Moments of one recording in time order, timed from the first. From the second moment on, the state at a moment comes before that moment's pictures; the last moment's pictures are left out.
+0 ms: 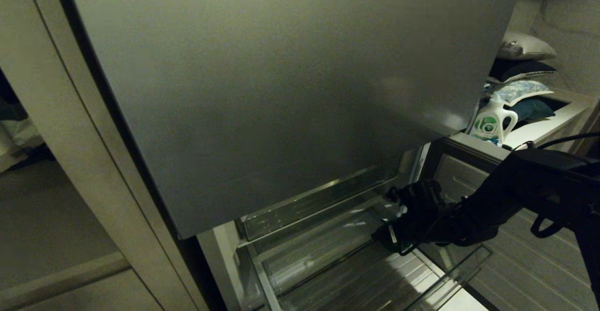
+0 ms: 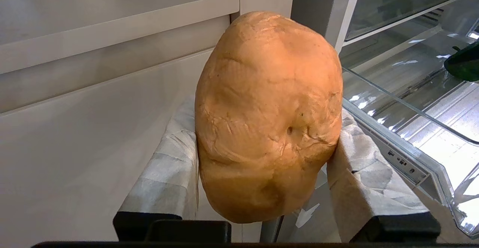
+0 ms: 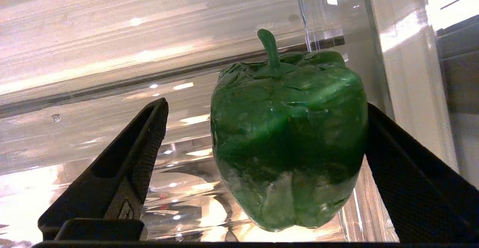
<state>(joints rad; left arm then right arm) 0.00 0.00 -0.04 0.08 0.00 0.00 0.22 2.34 -1.04 -0.45 0.06 -0.01</state>
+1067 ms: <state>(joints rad) 0.00 0.00 -0.04 0.08 0.00 0.00 0.25 2.32 -1.01 -0.48 0.14 0.02</state>
